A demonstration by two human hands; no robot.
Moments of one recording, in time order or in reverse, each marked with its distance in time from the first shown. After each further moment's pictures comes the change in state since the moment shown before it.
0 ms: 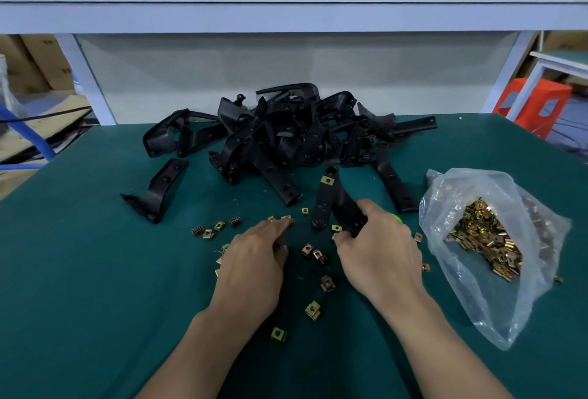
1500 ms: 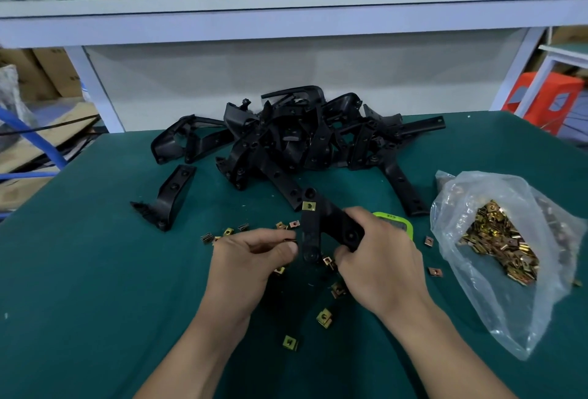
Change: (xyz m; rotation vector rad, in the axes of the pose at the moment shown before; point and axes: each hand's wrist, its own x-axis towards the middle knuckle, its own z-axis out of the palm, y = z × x) left_hand -0.002 0.008 -0.027 -0.958 -0.003 -0.417; right_hand -0.009 -0.005 0.000 0.032 -0.035 -0.154
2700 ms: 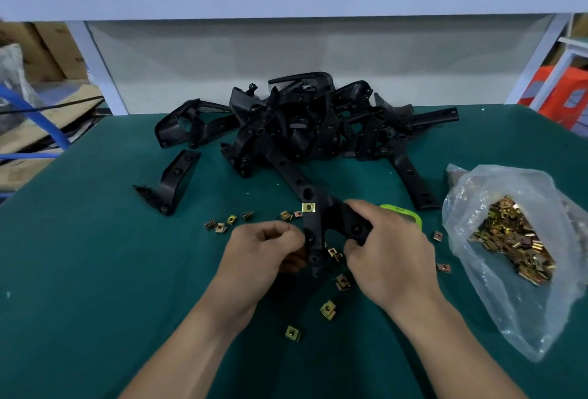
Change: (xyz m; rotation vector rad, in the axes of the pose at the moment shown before) left_hand -0.001 0.005 0.006 0.014 -0.100 -0.137; right_hand 0.001 0.000 -0.001 -0.053 -0.021 -0.041
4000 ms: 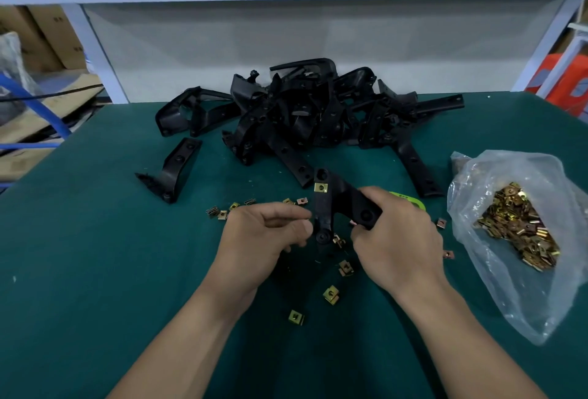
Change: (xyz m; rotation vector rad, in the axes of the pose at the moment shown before) left_hand 0.002 -0.002 -0.008 0.069 0.005 0.109; right_hand 0.002 0.005 0.005 -0.023 0.031 0.076
